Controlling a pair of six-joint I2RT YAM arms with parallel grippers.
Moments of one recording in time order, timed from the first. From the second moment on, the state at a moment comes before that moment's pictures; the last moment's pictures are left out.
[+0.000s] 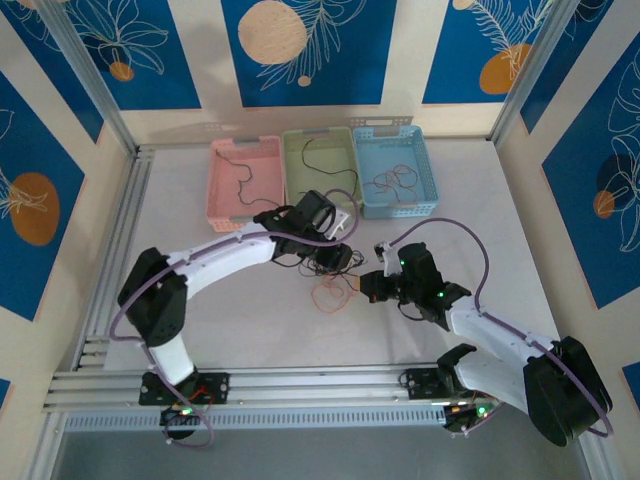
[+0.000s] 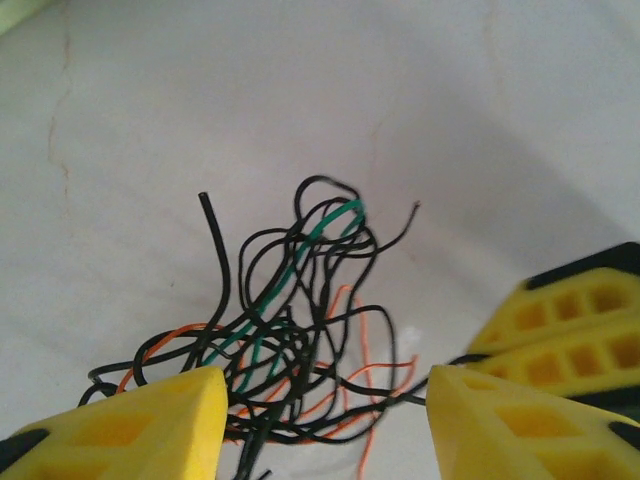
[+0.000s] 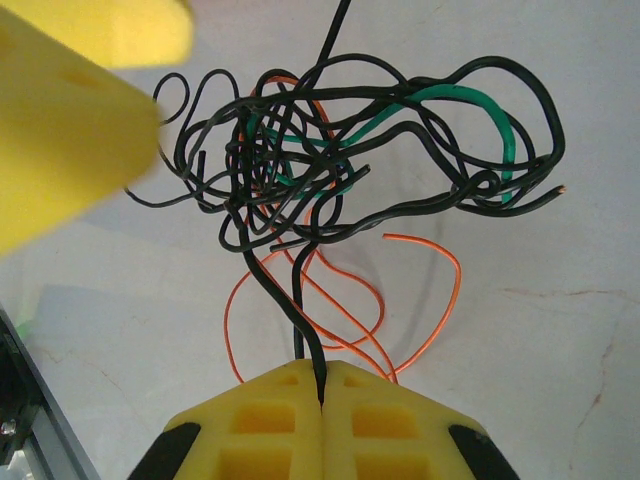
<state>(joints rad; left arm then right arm) -0.84 1.75 1.36 -0.58 0.19 -0.24 0.51 1.02 0.39 -0.07 -0.39 0.46</state>
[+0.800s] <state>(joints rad) -0.84 1.83 1.38 -0.63 0.11 -0.20 0.51 1.02 0.39 -0.07 -0.39 0.46</state>
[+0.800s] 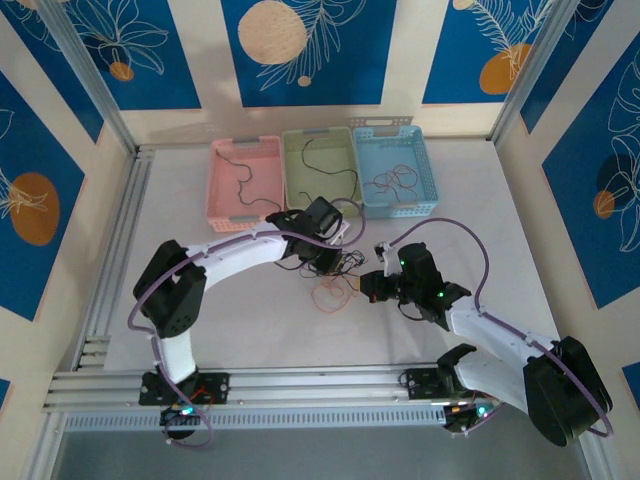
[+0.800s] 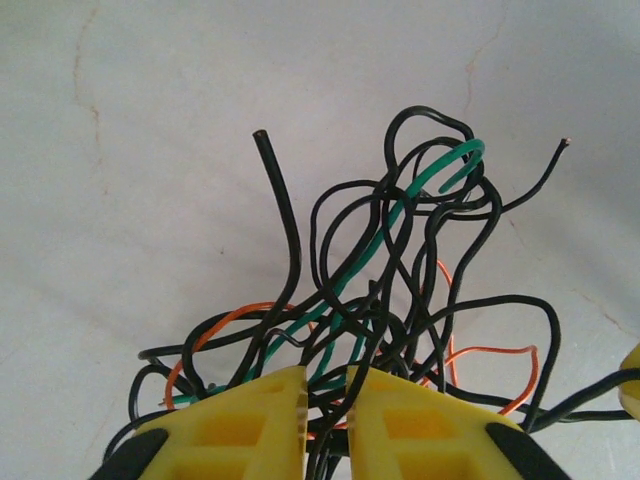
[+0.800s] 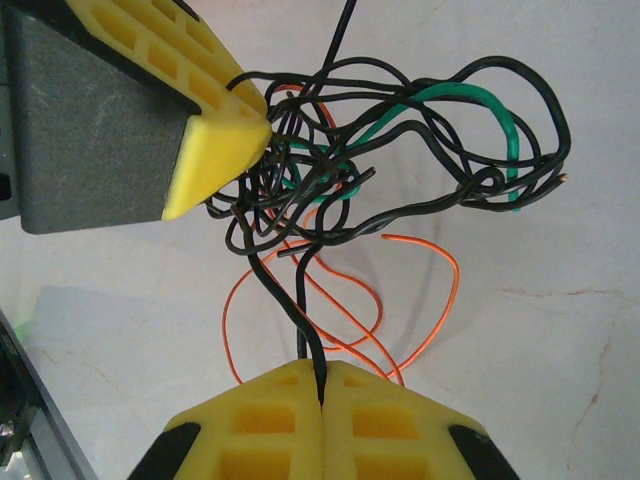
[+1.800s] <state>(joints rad) -0.74 1.14 1.31 -0.88 -0.35 -0.31 0.52 1.03 0.40 -0.06 -0.33 0.46</state>
